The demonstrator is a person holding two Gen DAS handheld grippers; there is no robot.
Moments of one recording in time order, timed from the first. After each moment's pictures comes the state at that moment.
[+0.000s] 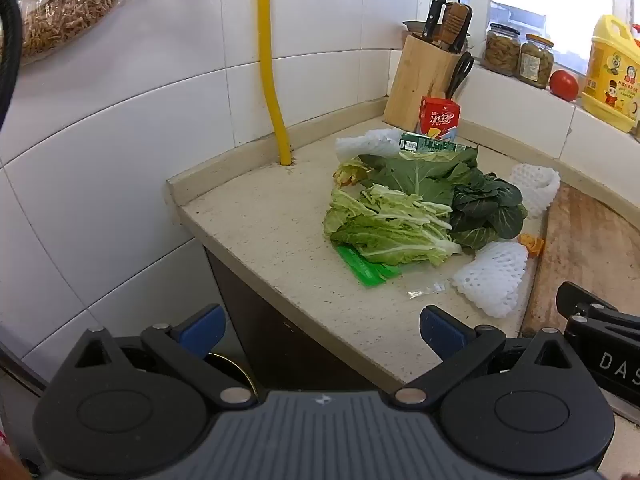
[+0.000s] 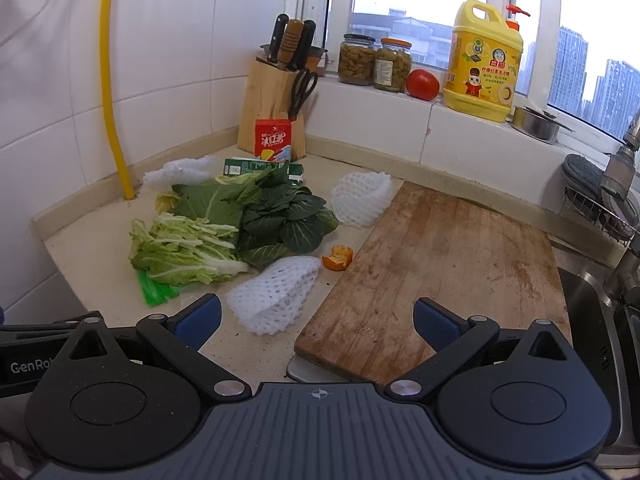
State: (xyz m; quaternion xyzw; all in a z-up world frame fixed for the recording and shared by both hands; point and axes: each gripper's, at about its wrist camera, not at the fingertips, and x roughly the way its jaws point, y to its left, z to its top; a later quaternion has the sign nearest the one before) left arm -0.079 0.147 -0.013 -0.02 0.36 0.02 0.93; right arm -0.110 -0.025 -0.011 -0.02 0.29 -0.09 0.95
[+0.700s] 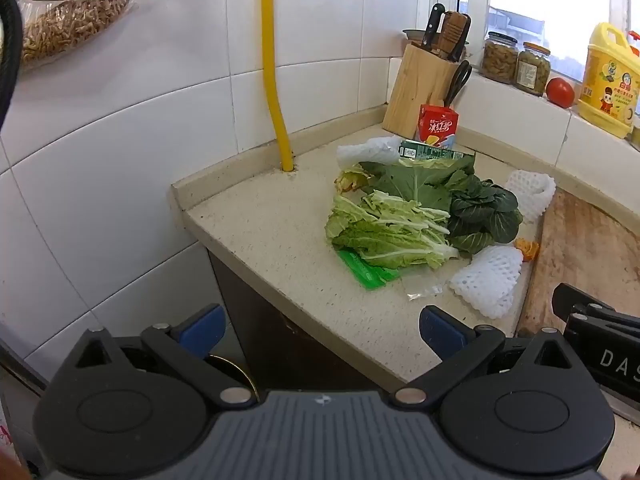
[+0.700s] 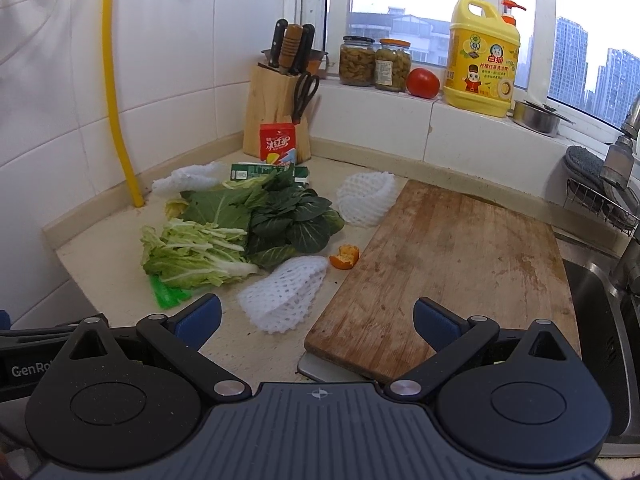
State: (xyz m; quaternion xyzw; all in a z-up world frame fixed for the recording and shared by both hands) left arm -0.087 0.152 -0.007 -0.02 0.35 0.02 0.94; right arm -0.108 -0.016 -0.004 -0.02 0.29 -0.09 0.95
